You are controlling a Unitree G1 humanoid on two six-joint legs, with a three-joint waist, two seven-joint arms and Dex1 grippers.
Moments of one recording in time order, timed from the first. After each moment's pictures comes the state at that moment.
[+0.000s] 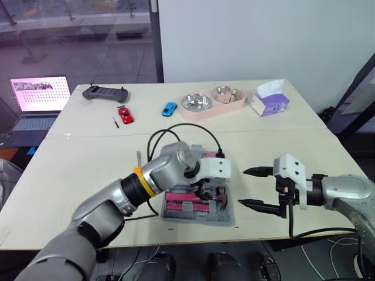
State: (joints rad) left arm -0.96 0.35 -0.77 0.03 0.10 0.78 -1.13; right arm -0.04 -0.95 -0.15 -0.51 0.56 0.57 1.01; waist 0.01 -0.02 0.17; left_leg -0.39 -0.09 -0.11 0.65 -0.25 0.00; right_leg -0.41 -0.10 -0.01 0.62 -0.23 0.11
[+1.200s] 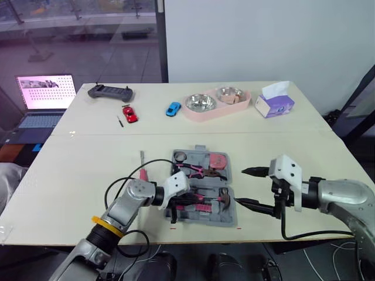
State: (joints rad) left arm -0.40 0.38 -0.42 0.18 -0.06 0.20 -1.02; right arm 0.00 -0.93 -0.16 -0.59 0.56 0.62 0.91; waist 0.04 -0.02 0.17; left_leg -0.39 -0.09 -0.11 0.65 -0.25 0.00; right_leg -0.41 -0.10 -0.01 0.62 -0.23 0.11
